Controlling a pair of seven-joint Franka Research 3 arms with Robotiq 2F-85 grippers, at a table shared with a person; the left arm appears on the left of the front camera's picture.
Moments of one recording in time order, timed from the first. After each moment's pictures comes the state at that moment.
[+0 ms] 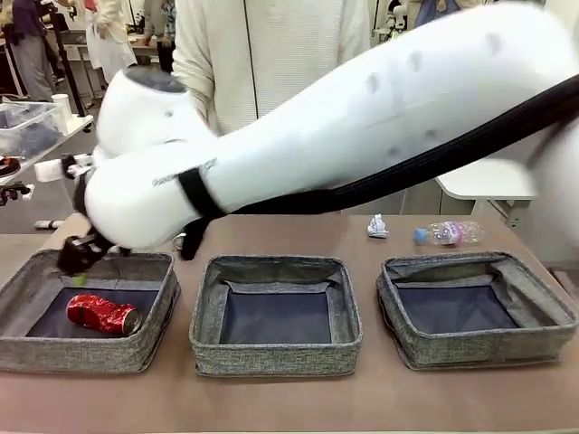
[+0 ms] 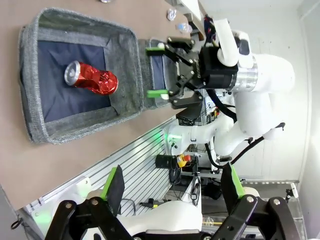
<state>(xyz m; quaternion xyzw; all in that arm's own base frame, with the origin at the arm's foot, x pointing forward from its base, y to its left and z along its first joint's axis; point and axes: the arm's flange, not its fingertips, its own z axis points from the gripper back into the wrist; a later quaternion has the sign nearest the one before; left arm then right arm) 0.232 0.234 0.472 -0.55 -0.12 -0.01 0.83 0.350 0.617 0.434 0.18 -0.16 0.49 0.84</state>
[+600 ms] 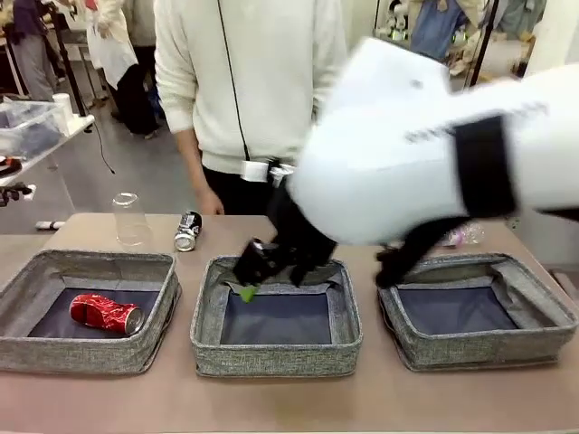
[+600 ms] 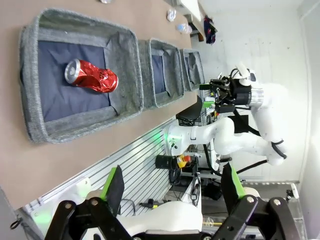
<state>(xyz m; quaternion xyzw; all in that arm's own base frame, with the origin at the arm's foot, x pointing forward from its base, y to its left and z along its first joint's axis) 0.232 0.234 0.472 -0.55 -0.12 -0.01 0.83 0.269 0.361 0.464 0.18 -0.10 0.28 0.94</state>
